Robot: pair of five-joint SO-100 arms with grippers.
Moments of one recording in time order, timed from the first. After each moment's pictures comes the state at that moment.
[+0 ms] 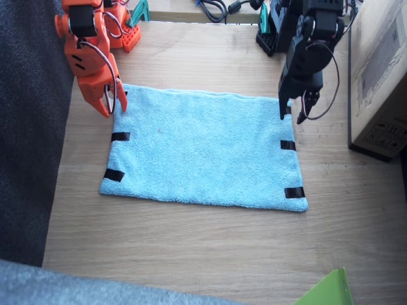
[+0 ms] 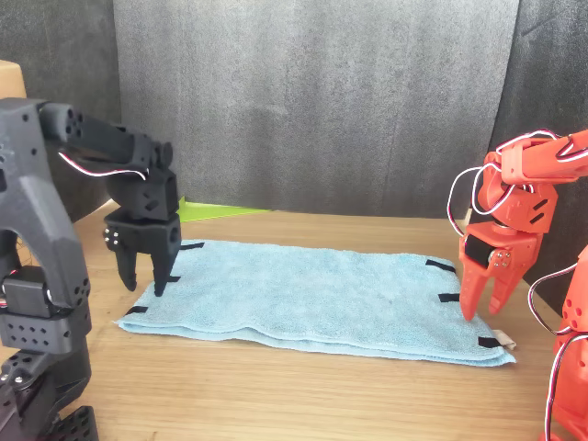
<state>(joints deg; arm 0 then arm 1) 76.8 84.7 107.8 76.3 96.7 96.6 85.4 107.2 78.3 73.4</state>
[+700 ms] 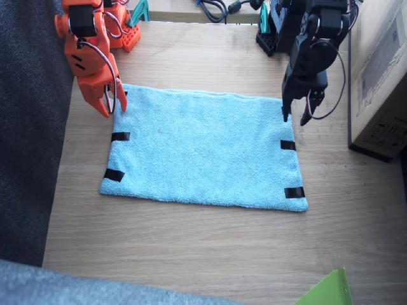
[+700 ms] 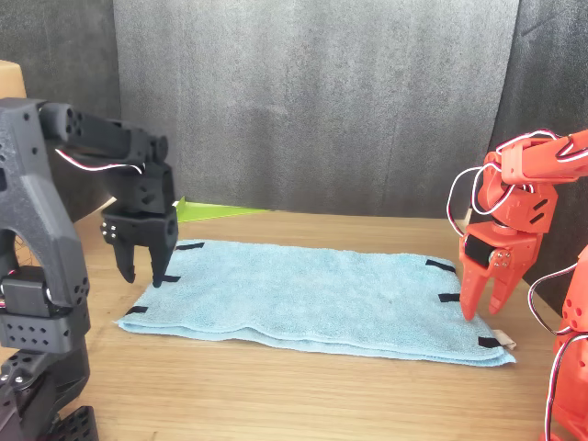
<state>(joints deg) 78.9 86.0 107.0 76.2 96.7 96.6 85.4 107.2 78.3 72.4</state>
